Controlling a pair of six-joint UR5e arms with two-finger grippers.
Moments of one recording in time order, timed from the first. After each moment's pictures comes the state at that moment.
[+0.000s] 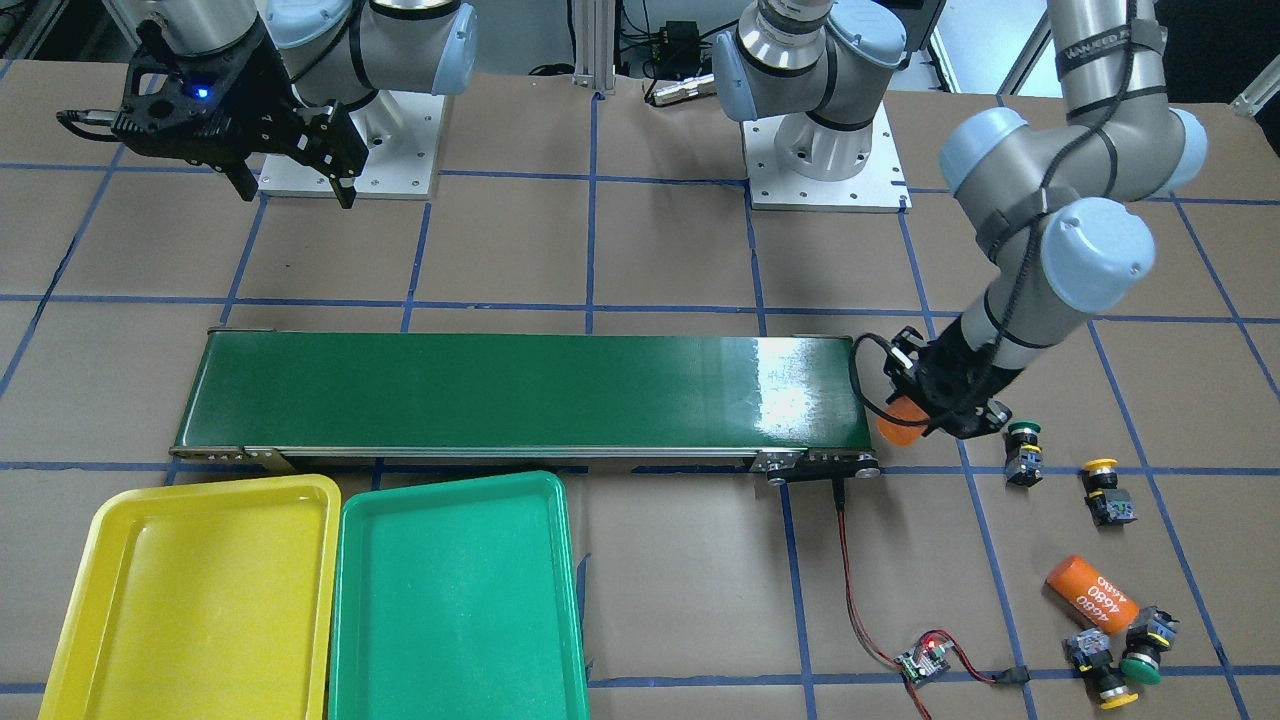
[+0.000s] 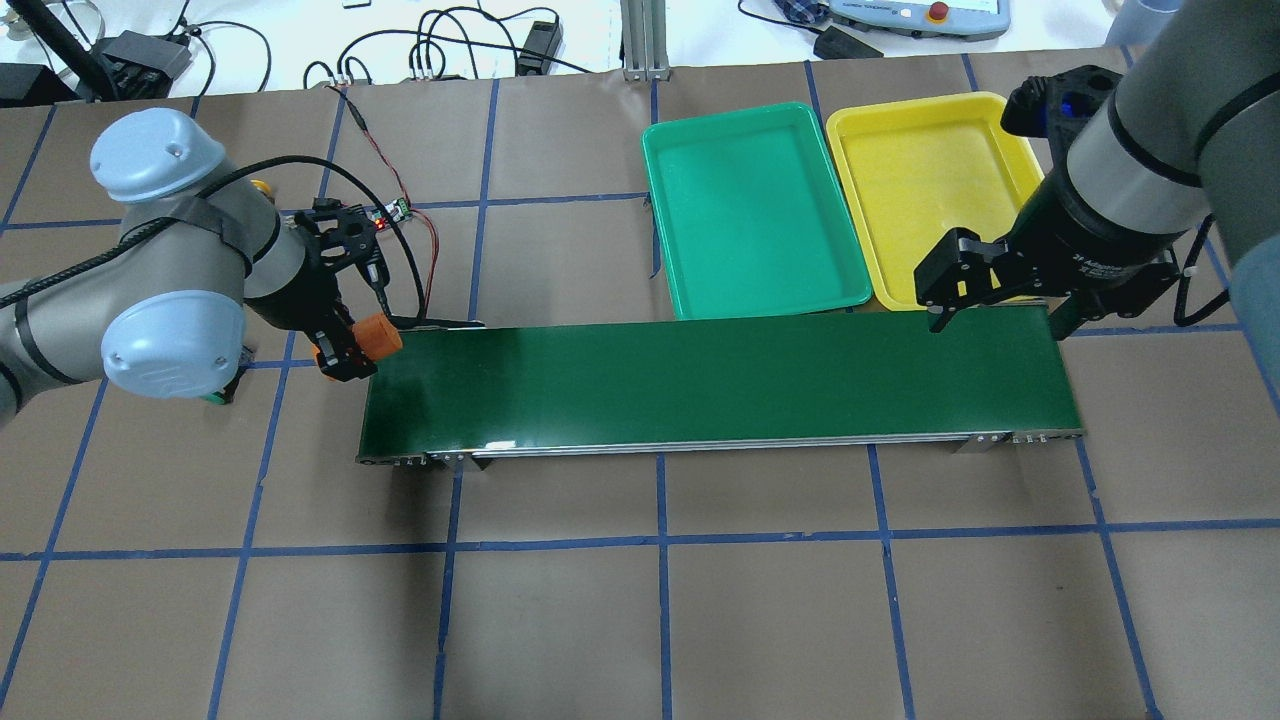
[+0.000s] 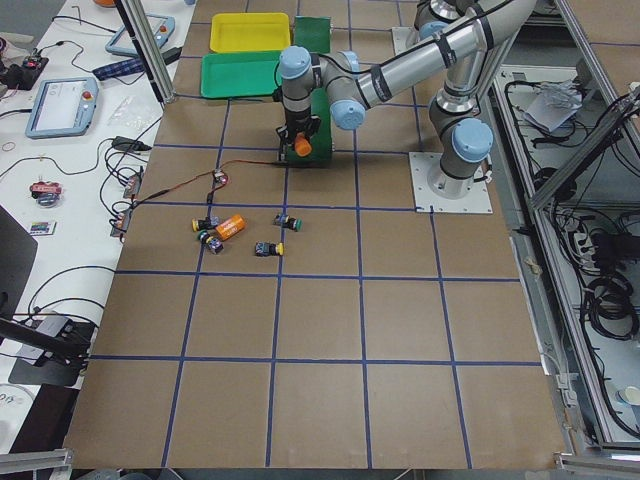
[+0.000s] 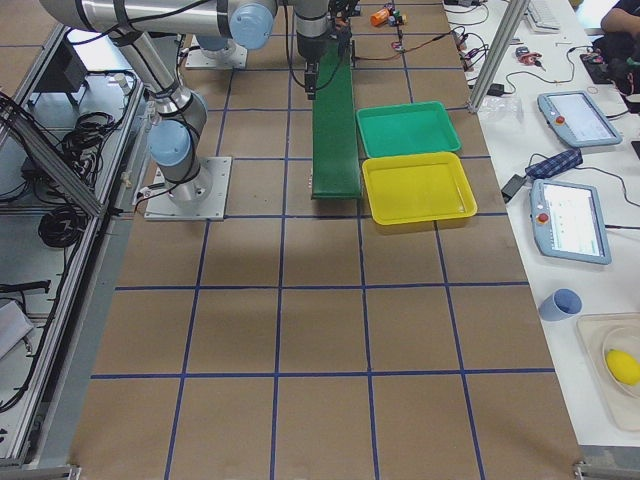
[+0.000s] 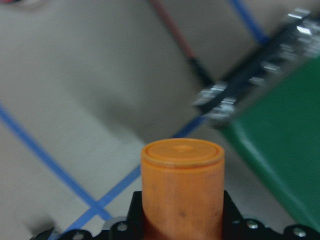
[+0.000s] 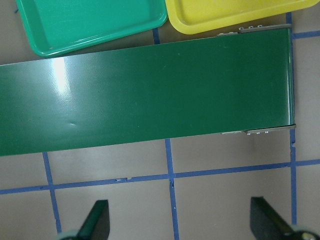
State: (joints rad) left arm -1.43 -1.69 -1.98 -1.06 1.54 1.34; right arm 1.49 -1.79 1.82 -1.61 -1.53 0.02
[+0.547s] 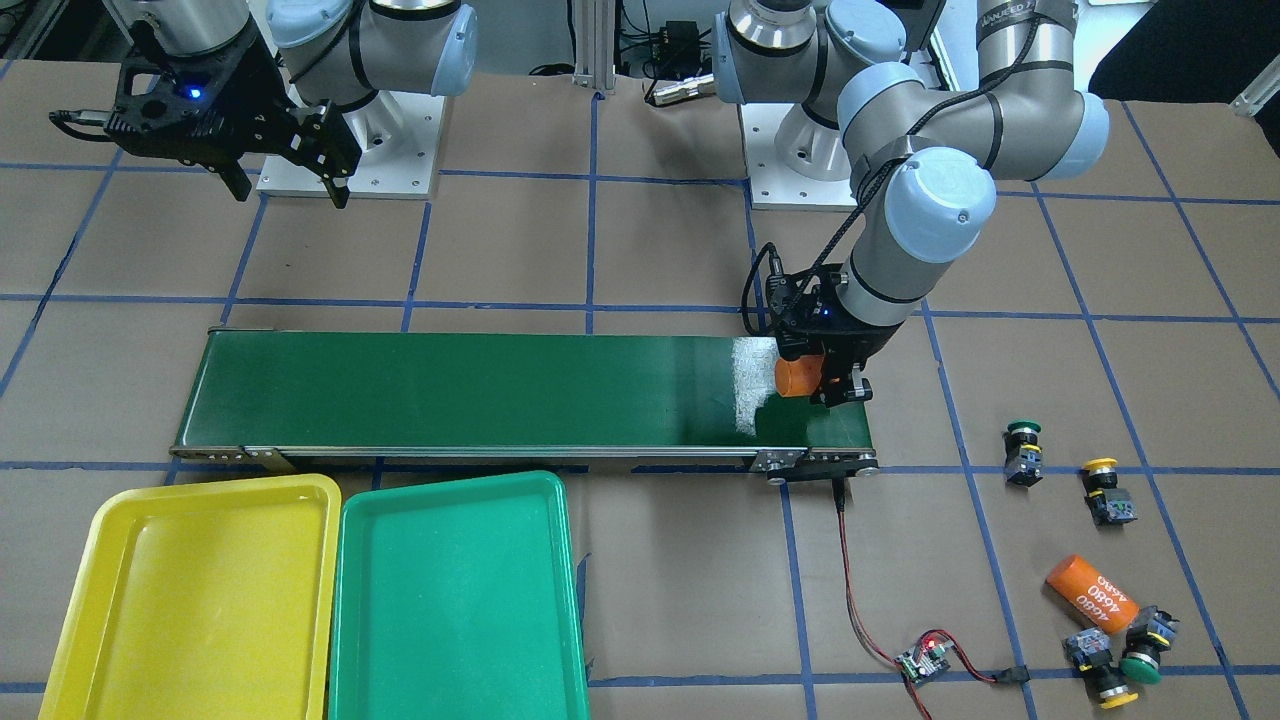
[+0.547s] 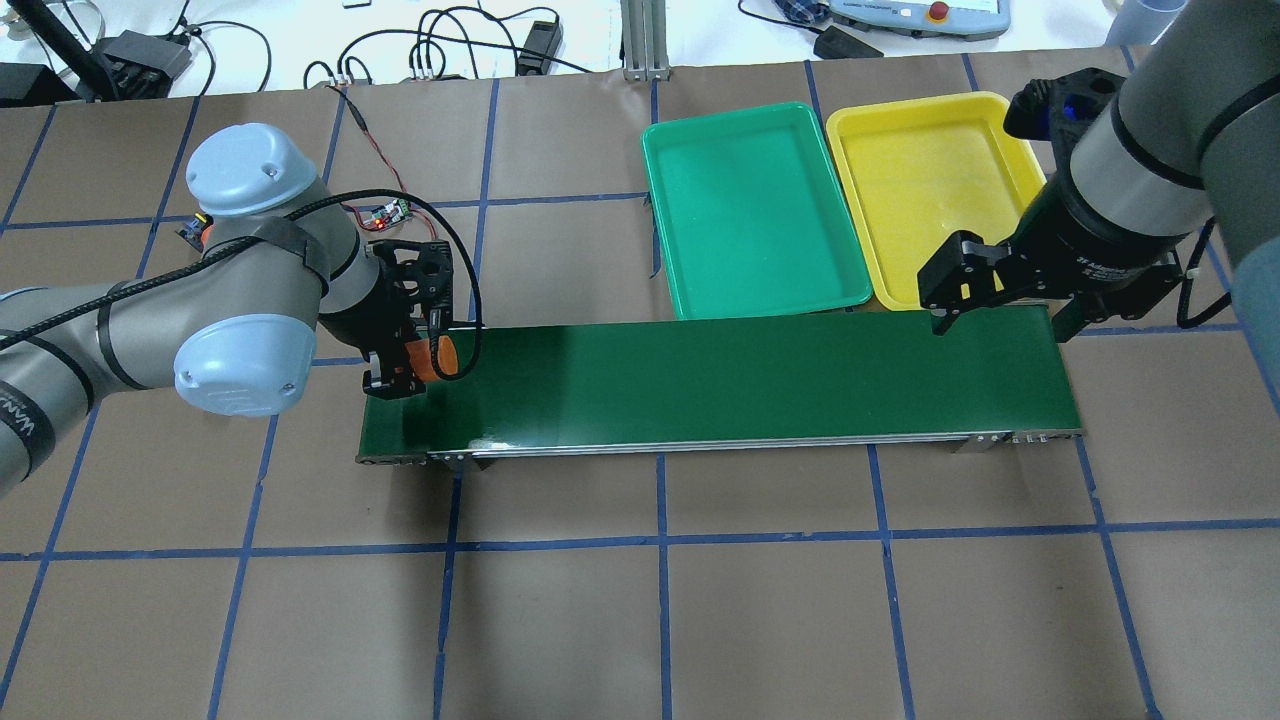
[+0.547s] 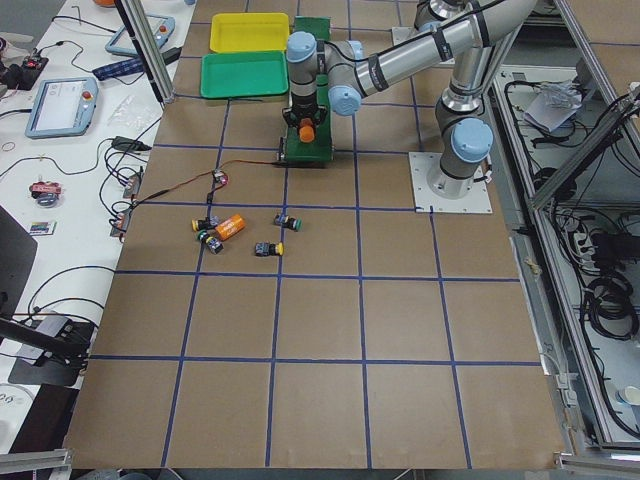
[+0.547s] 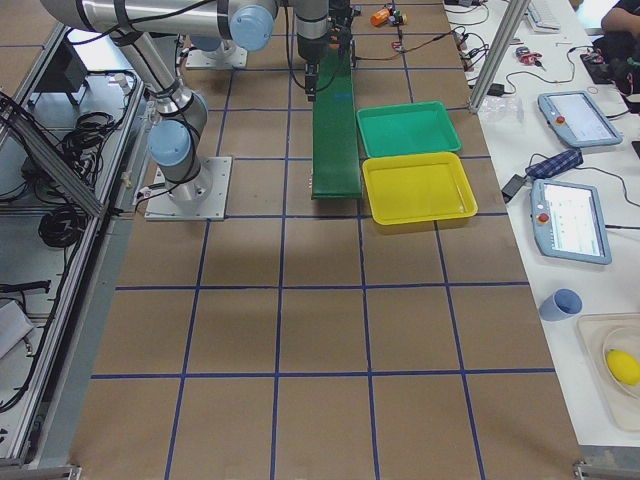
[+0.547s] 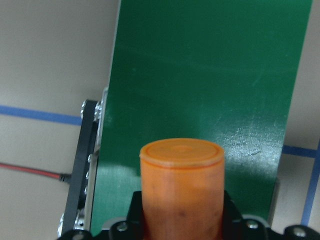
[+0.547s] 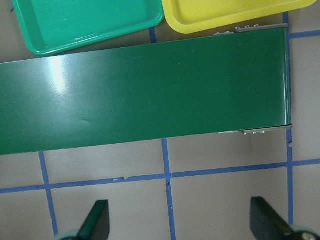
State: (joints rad) left arm -1.52 -1.71 -1.99 -1.06 1.55 1.51; right arm 1.48 -1.79 1.82 -1.61 -1.53 0.01
